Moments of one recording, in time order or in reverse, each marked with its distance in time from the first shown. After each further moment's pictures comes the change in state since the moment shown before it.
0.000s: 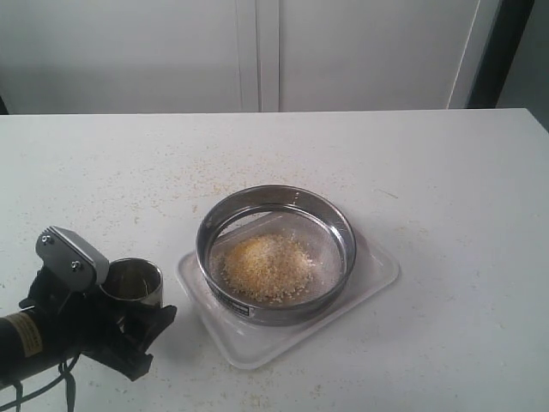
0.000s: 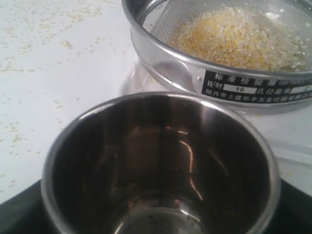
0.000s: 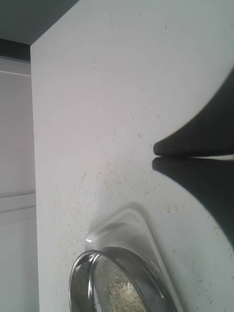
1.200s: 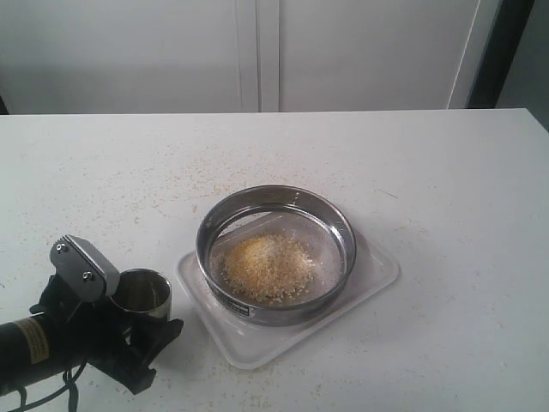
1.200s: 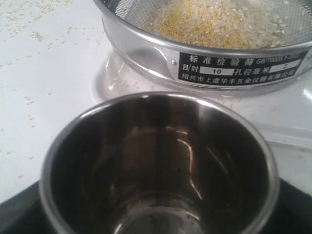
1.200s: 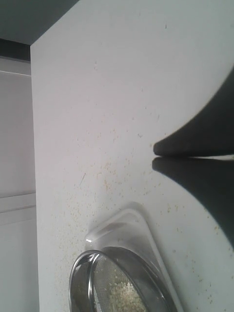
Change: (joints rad) left arm 0.000 0.043 -0.009 0.069 -0.002 0.015; right arm 0.000 0.000 0.000 0.000 0.000 0.000
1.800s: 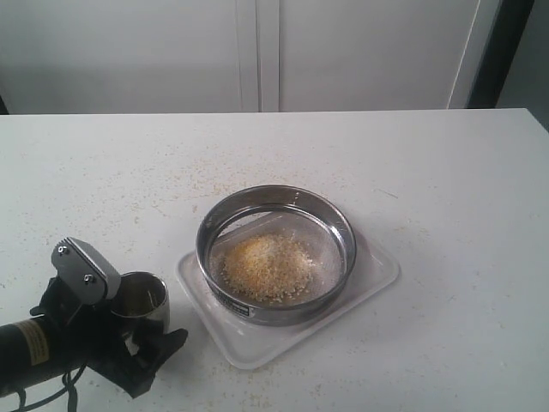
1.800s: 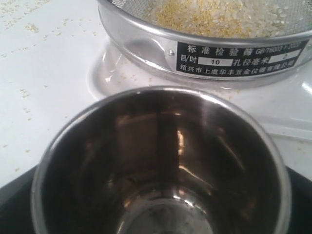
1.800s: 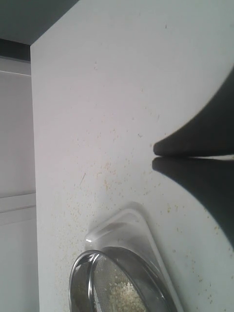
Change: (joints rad) left arm 0.000 0.000 0.000 0.000 0.021 0.000; right arm 0.000 0.000 0.000 0.000 0.000 0.000
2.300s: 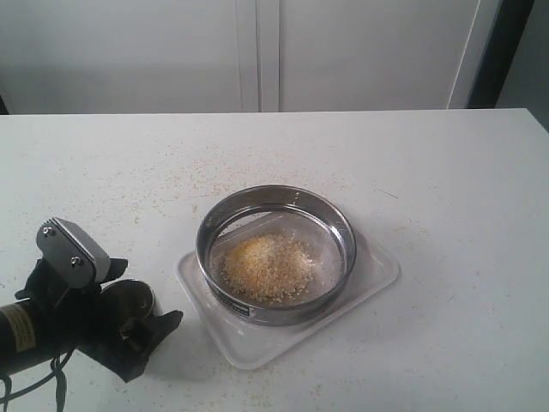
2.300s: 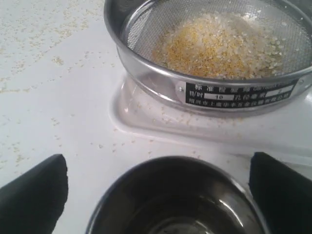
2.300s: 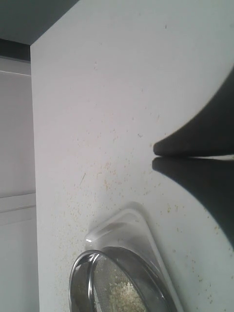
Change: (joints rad) left arm 0.000 -0.159 0.000 0.000 0.108 -0.011; right arm 0.000 0.000 0.000 0.000 0.000 0.000
